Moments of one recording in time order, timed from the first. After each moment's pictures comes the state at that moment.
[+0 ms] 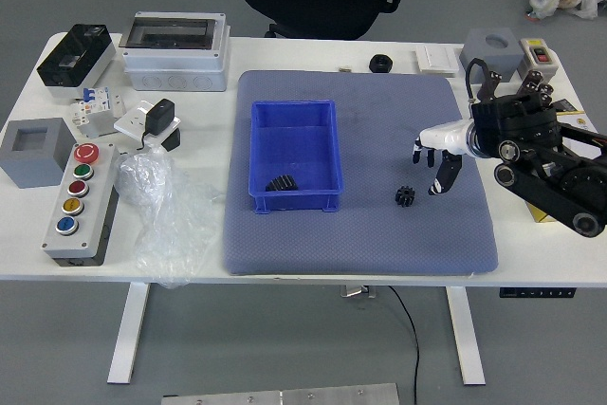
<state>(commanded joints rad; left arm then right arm) -0.14 0.17 -0.40 -0.27 0.73 -0.25 0.13 0.95 -0.49 0.42 1.15 -1.68 0.54 -0.39</state>
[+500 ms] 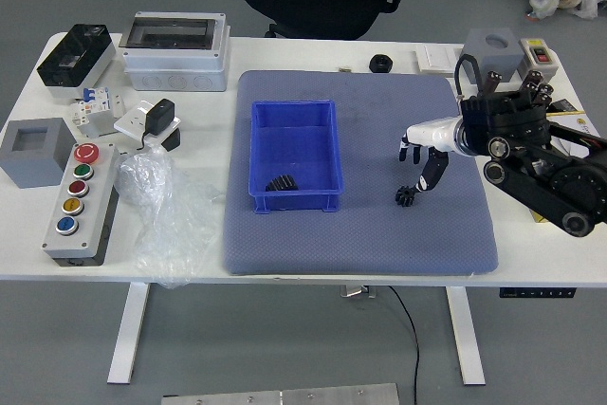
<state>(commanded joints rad) -0.13 0.17 -0.40 -0.27 0.73 -0.25 0.13 0.92 -0.46 0.50 1.18 -1.70 0.56 -0.41</state>
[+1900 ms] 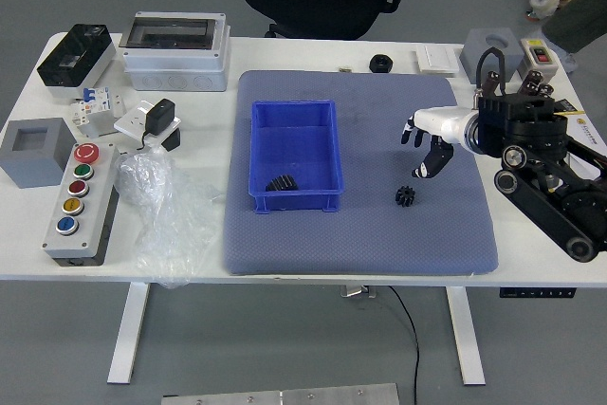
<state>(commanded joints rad) -0.07 0.14 -0.46 -0.27 0.76 -0.24 0.13 0.71 -0.41 0.85 1.30 -1.89 0.57 -0.46</state>
